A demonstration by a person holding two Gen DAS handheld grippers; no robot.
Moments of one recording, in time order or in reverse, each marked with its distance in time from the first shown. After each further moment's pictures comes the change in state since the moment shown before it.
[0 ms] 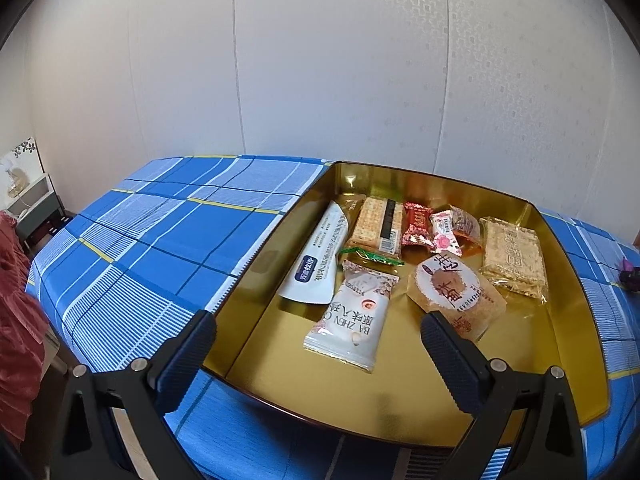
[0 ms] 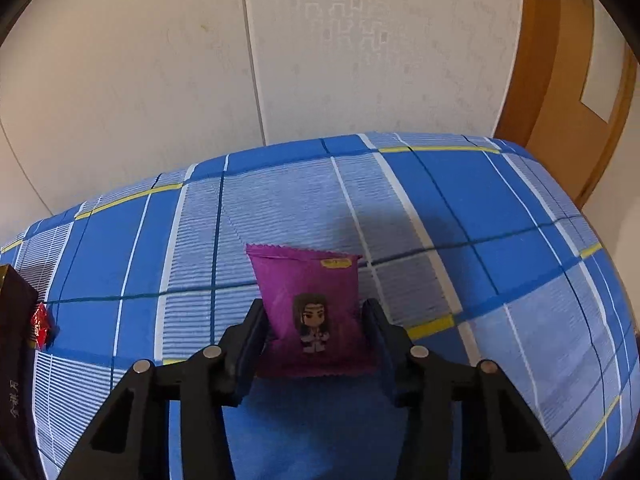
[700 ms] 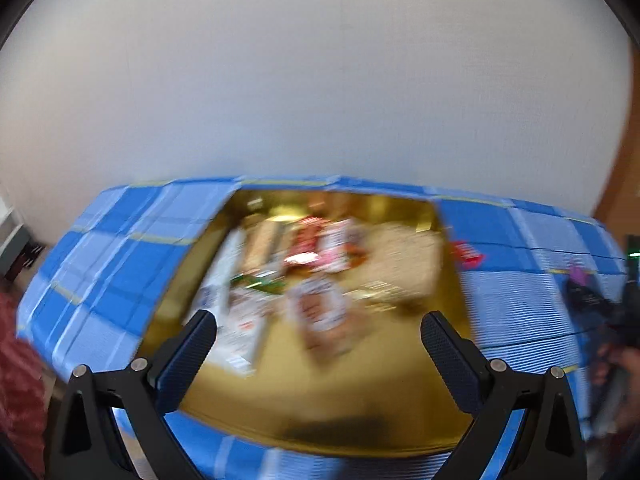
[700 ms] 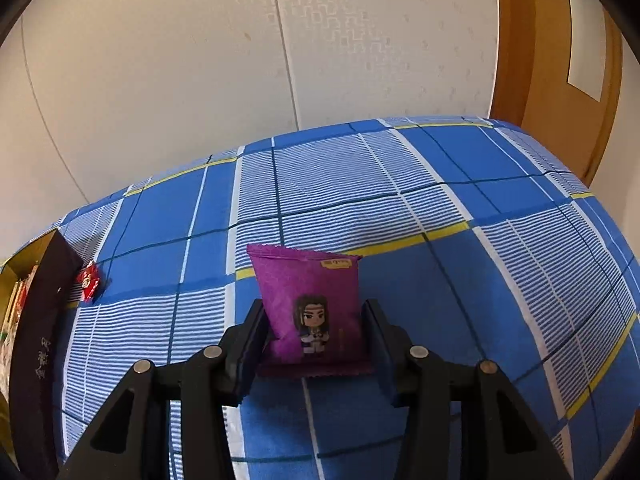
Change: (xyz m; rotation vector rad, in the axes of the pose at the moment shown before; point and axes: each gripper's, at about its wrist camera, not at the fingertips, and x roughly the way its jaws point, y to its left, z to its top) left arm -0.047 -0.104 0.051 0.143 0.076 -0.158; right arm -0.040 0.024 -0.055 0.046 -0.054 0.073
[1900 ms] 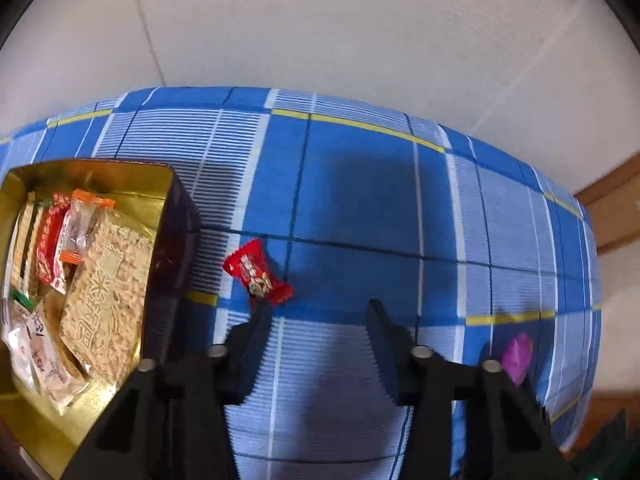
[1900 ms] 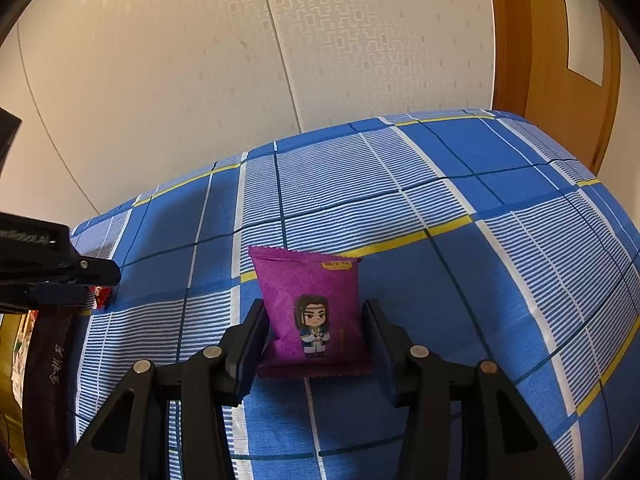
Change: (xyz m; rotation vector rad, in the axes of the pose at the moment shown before) left arm 0.173 -0.181 0.073 -0.087 0.524 -0.135; right arm 0.003 -0.006 -0.004 0.043 -0.009 0.052
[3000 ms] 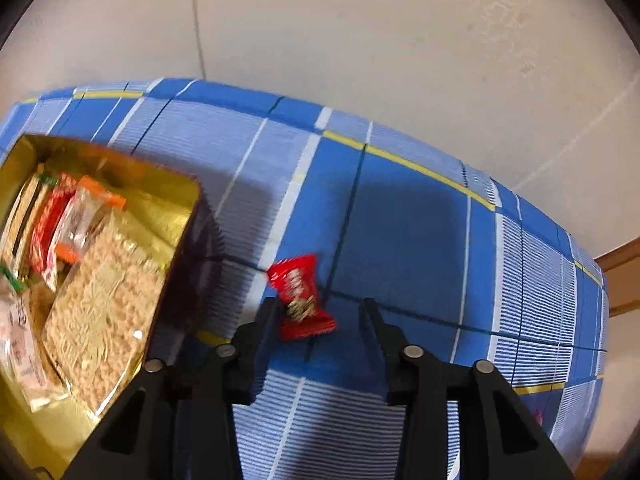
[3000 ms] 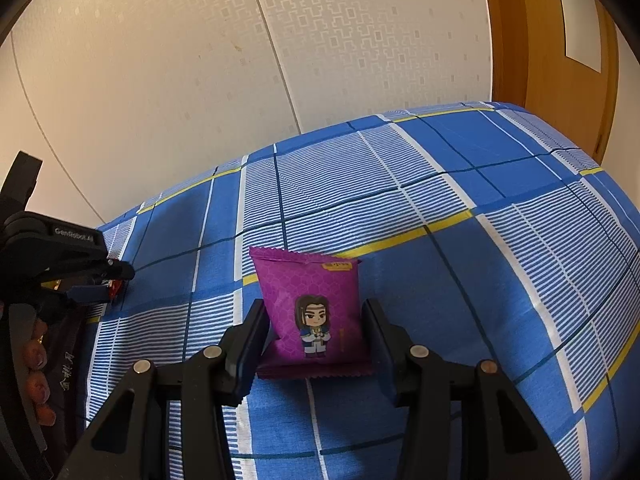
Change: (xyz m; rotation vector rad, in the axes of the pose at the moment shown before) left arm 0.029 0.017 0.033 -0.165 -0.085 0.049; right arm -0.002 -0.004 0.000 0.037 0.004 0.036
